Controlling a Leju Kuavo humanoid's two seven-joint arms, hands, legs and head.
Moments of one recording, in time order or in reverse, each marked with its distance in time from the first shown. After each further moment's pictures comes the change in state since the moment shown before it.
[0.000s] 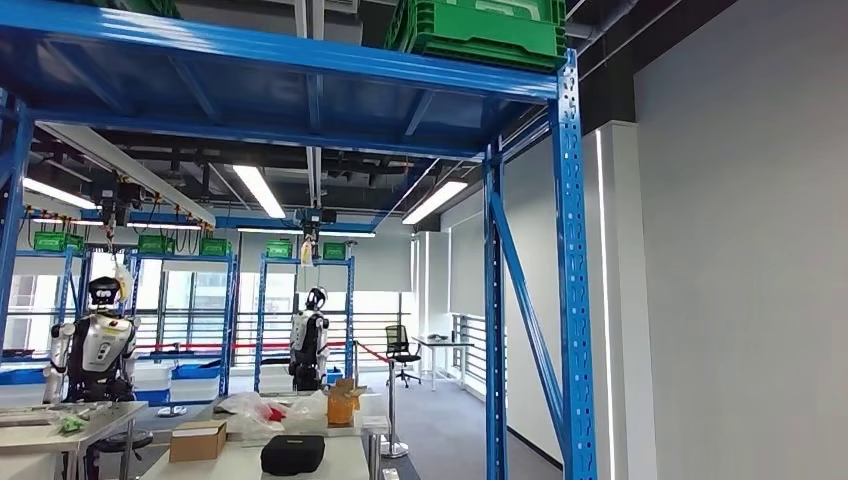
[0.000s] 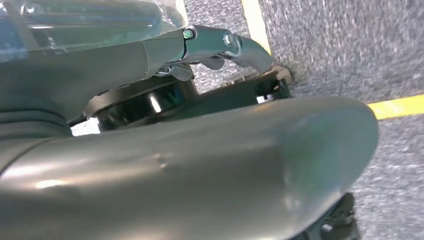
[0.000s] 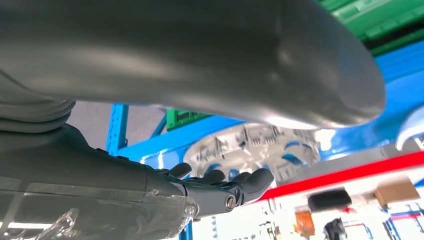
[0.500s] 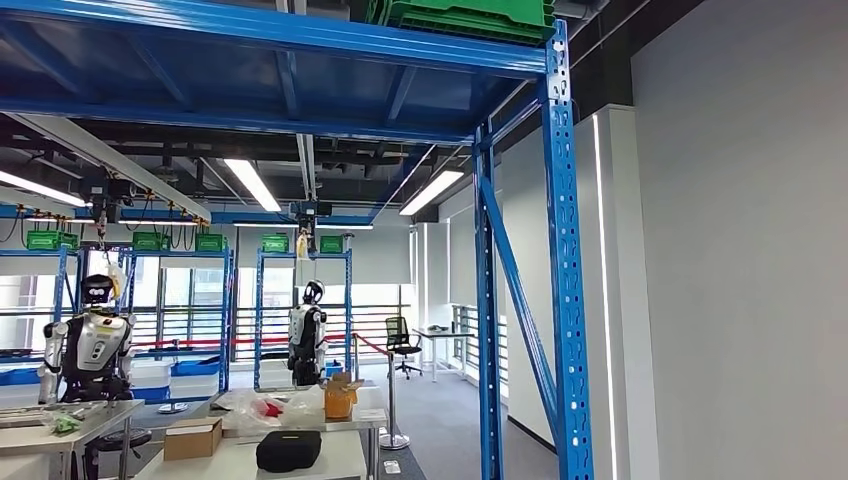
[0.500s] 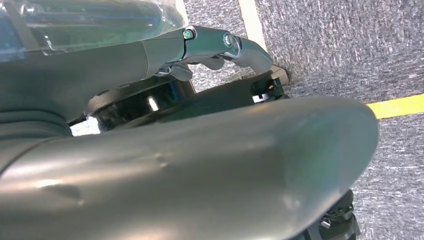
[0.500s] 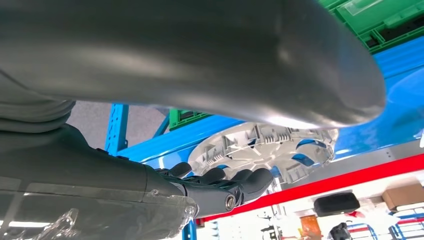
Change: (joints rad) left arm -0.002 0.001 0.001 0.000 -0.009 0.000 0.003; right arm -0.002 -0.001 -0.002 0.001 0.002 -0.002 -0.002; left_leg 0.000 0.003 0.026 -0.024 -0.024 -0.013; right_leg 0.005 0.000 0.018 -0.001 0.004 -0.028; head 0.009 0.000
